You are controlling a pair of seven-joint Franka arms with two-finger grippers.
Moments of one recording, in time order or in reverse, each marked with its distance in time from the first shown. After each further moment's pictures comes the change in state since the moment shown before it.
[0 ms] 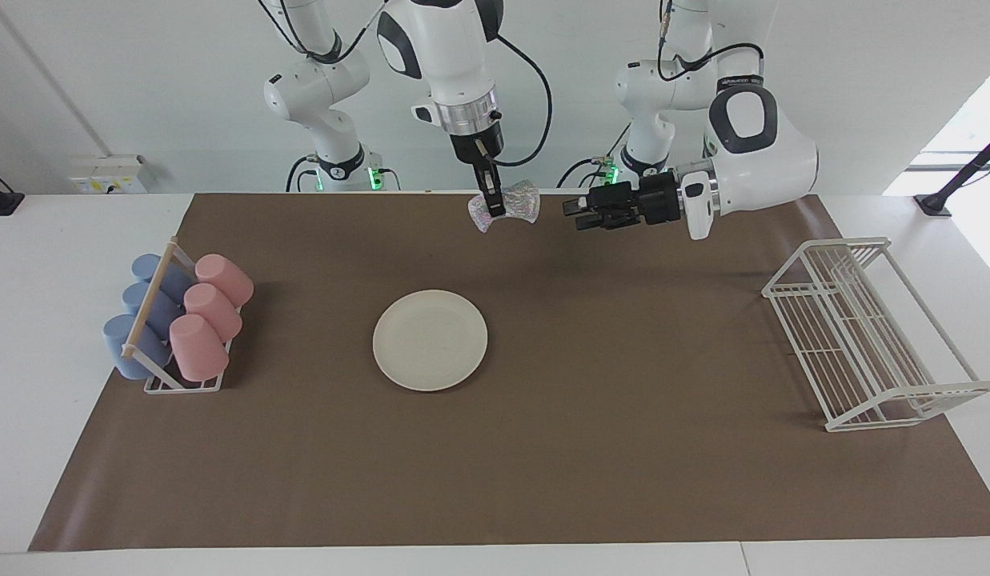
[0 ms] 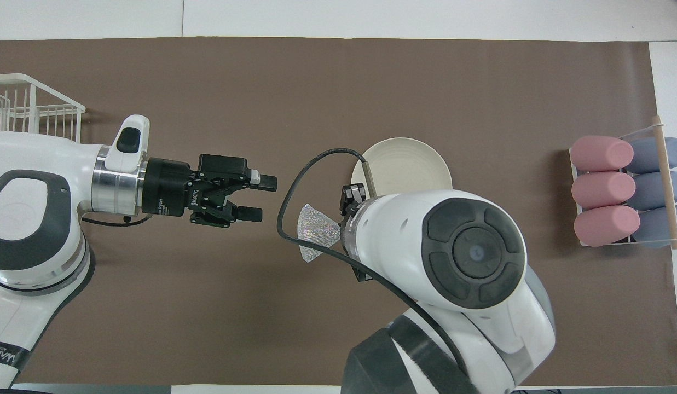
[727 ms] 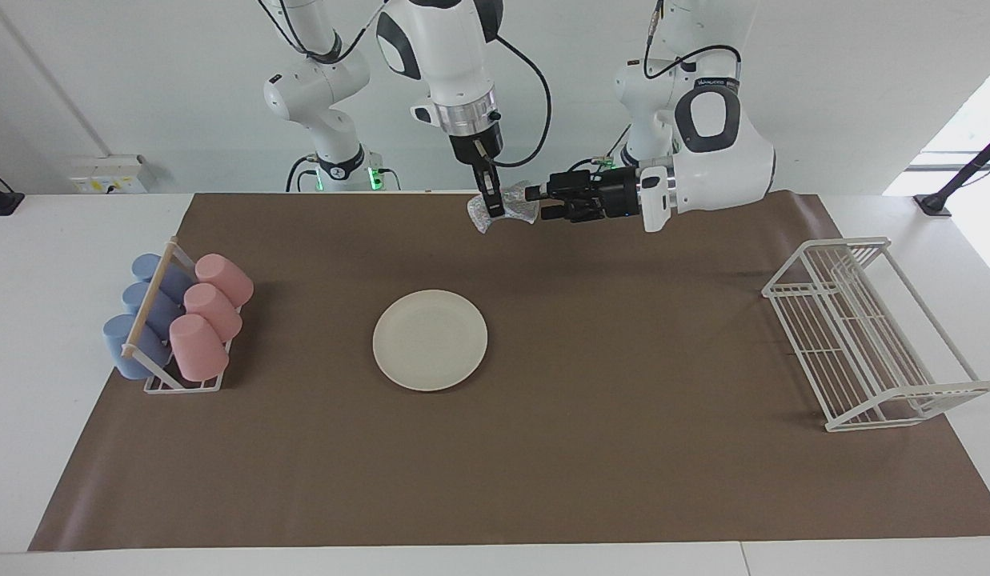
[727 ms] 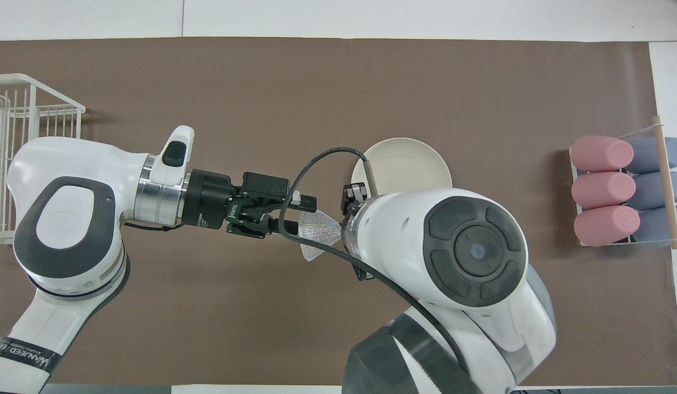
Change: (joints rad) left arm -0.089 0.004 -0.004 0.002 -0.037 0.016 0.043; right arm -0.002 0.001 -0.002 0.000 0.000 0.000 0.000
